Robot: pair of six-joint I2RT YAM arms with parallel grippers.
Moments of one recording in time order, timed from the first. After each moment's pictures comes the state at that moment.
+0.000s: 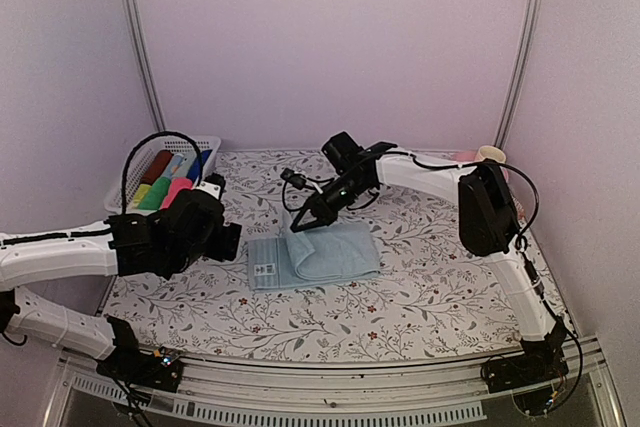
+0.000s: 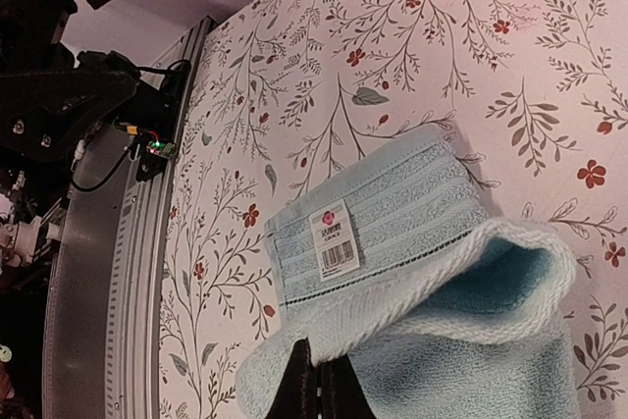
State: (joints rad) left arm -0.91 1.13 0.74 -0.39 -0.72 -0.36; right arm 0.74 2.46 2.17 -0.75 -0.92 -0.26
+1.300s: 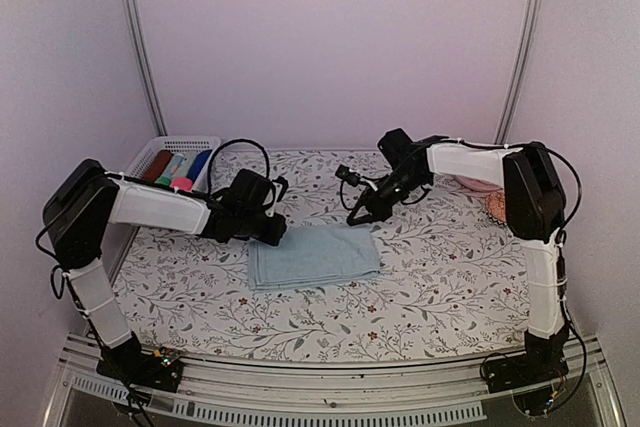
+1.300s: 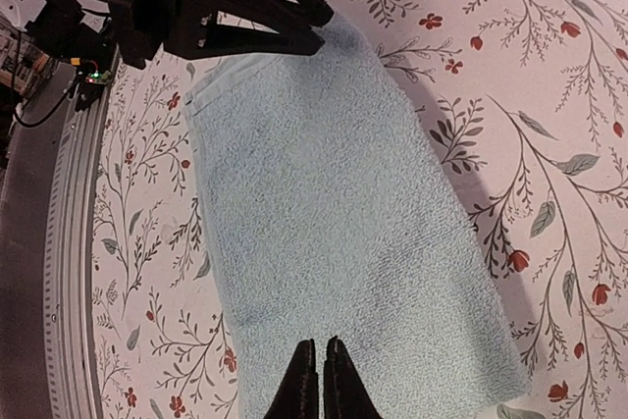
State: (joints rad) left arm -0.70 1.77 1.00 -0.01 -0.15 -0.21; right arm 0.54 2.16 1.73 -0.76 -0.80 -0.54
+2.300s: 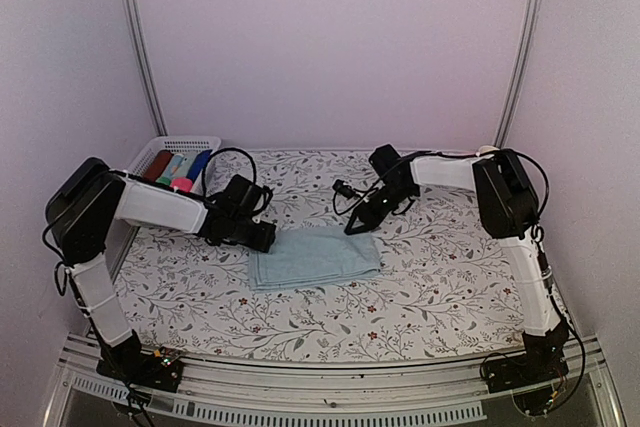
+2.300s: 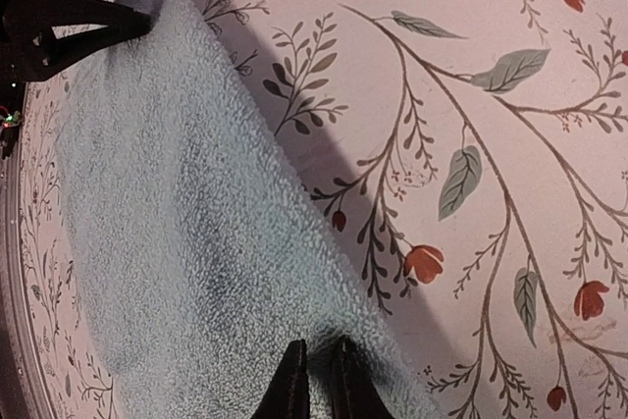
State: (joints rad) left arm -0.62 1.84 0.97 -0.06 -0.19 -0.21; right arm 0.54 2.41 1.88 -0.70 -0.68 -0.36
